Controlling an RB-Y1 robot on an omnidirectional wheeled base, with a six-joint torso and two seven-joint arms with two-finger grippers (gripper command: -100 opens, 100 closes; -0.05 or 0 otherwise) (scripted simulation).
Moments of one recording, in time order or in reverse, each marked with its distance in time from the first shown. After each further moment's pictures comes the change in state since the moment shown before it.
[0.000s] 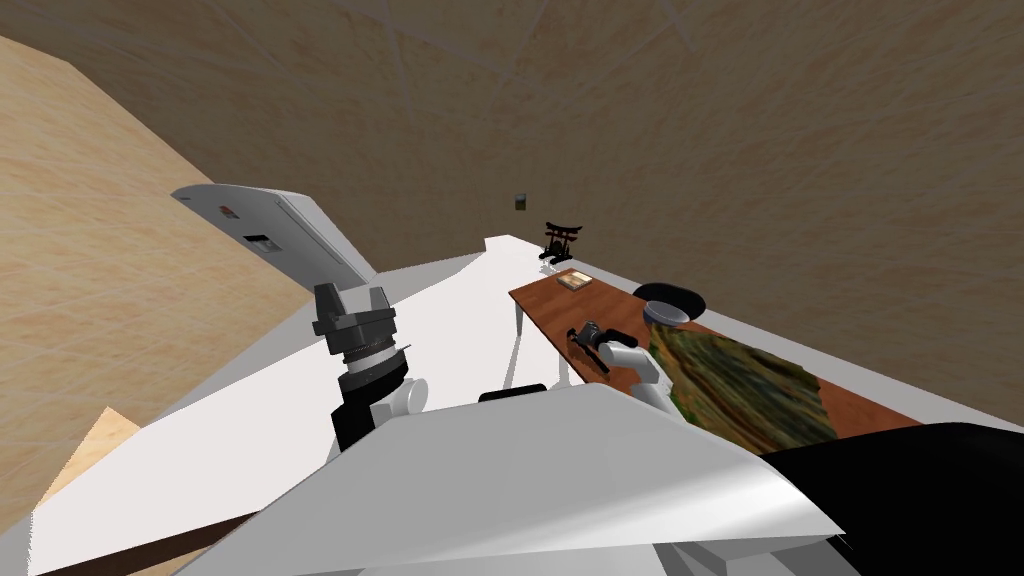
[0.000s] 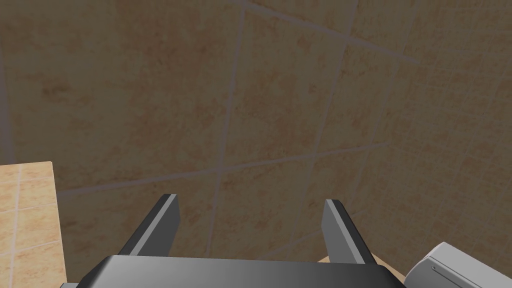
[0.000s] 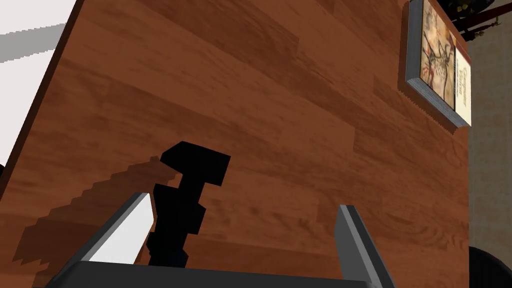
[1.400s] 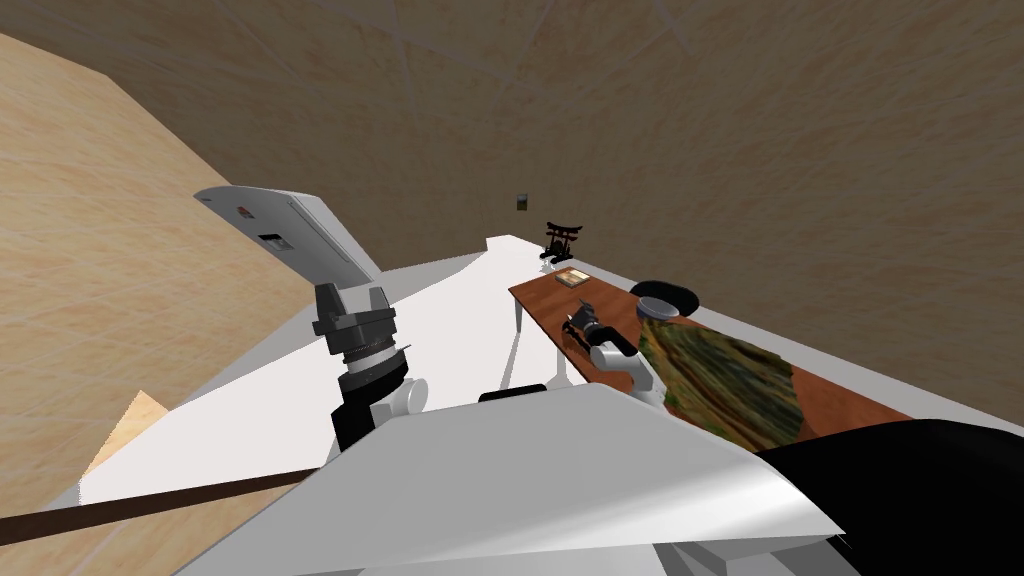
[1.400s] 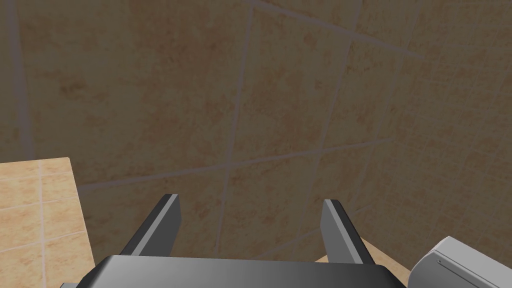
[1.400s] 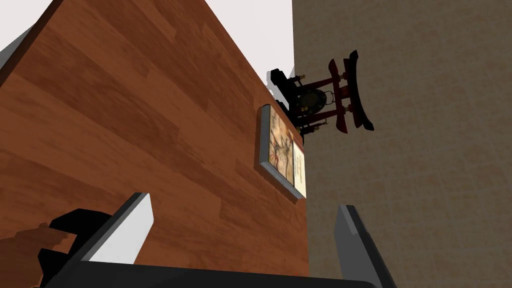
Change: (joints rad) left arm 0.000 0.000 0.000 0.000 0.000 0.000 0.000; right arm 0.057 0.070 0.075 -0.185 0.104 -0.356 0.129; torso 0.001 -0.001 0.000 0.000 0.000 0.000
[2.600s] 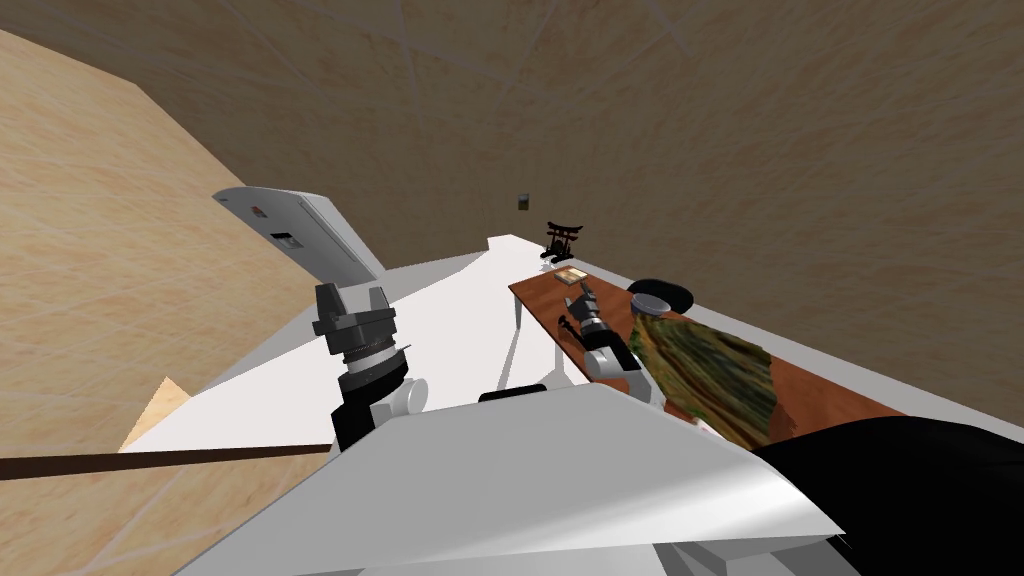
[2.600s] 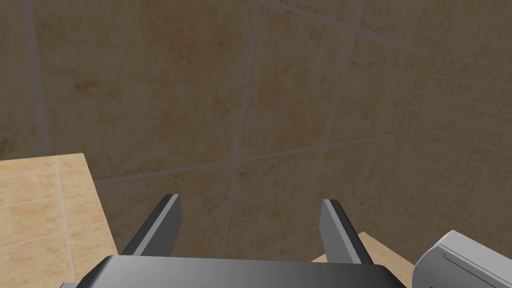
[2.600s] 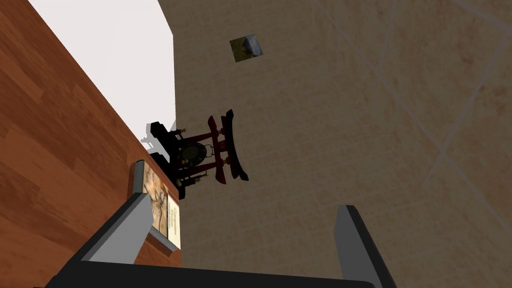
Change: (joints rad) left arm 0.000 0.000 0.000 0.000 0.000 0.000 0.000; right arm 0.073 0.072 0.080 -0.171 0.105 -0.334 0.125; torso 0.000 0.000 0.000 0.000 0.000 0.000
